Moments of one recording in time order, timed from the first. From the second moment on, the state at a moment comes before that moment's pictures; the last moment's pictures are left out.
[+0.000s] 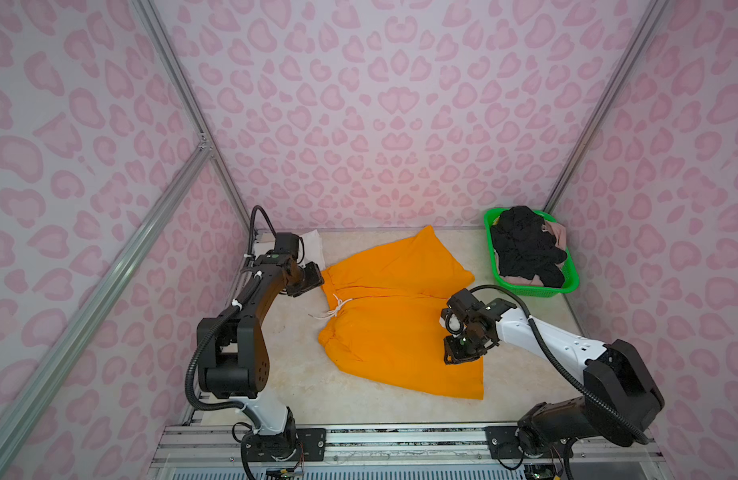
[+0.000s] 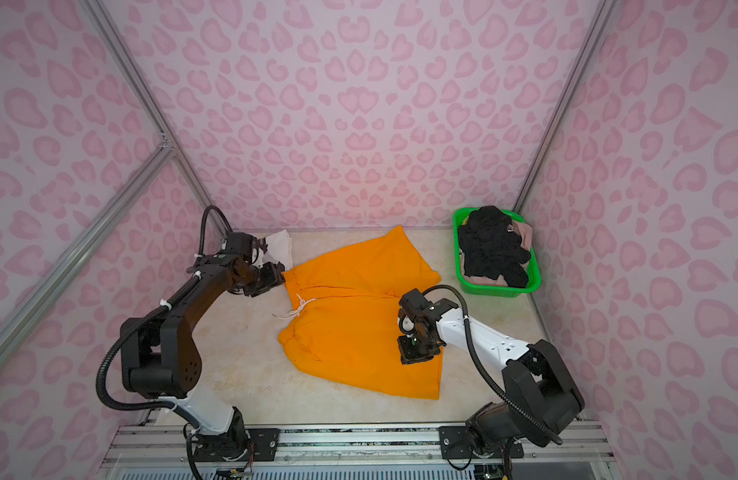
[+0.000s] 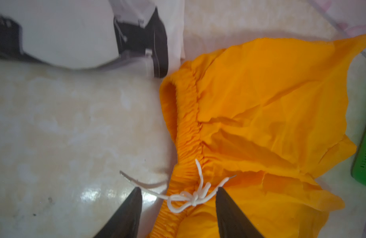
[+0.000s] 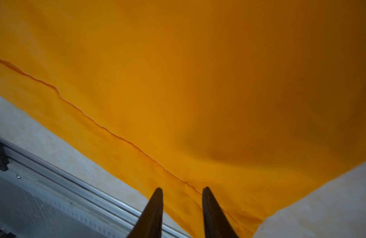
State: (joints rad) left arm -0.06 1.64 1.22 -0.74 0.24 -0.42; right arm 0.62 1.44 0.86 -0.88 -0.26 0.31
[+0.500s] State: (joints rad) left arm -0.21 1.50 0.79 -0.57 0.26 -0.61; right arm 0.49 1.43 0.85 -0.96 -0.04 0.36
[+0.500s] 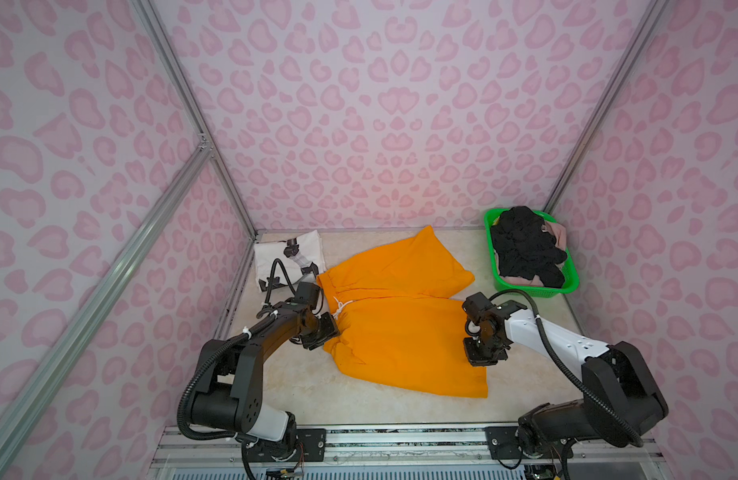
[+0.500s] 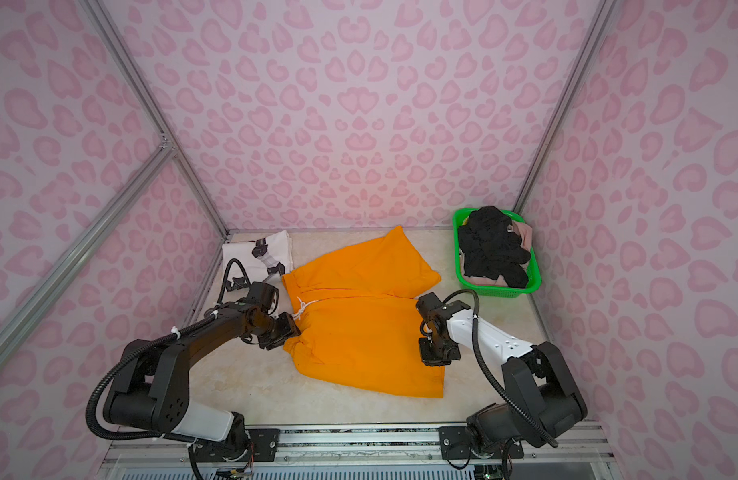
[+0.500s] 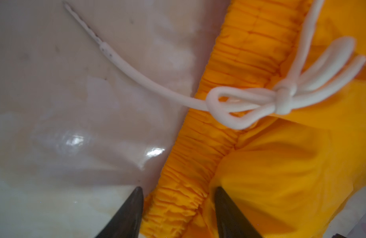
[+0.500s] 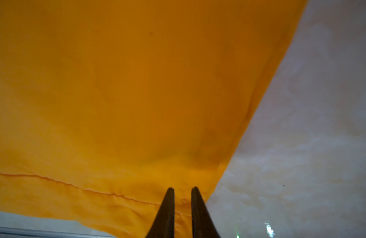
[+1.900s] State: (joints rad) left arm -0.28 1.47 0.73 -0.43 0.39 -0.64; right arm 0.71 2.02 1.40 -0.80 -0.25 0.28
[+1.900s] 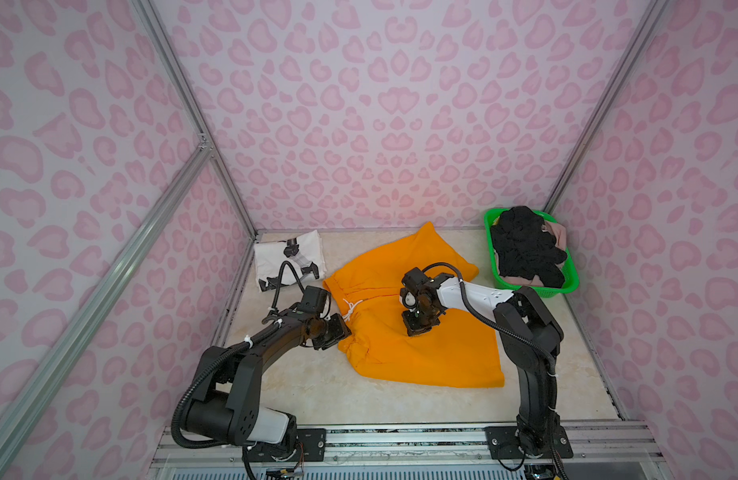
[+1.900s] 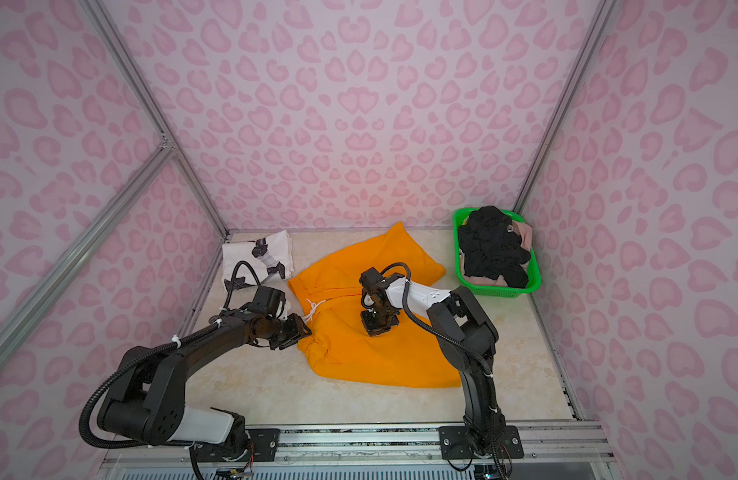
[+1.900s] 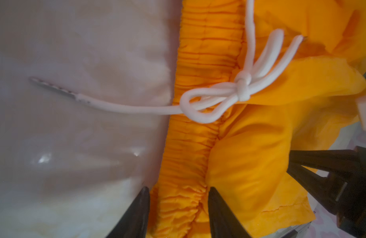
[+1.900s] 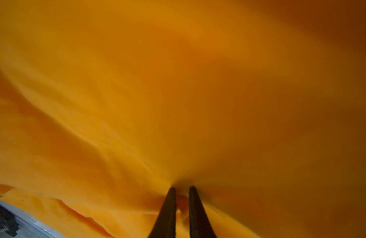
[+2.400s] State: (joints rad) left arm -0.28 1.33 0.74 -0.42 0.47 -0.68; right arm 0.71 2.03 1.41 -0.81 -0.24 0.27
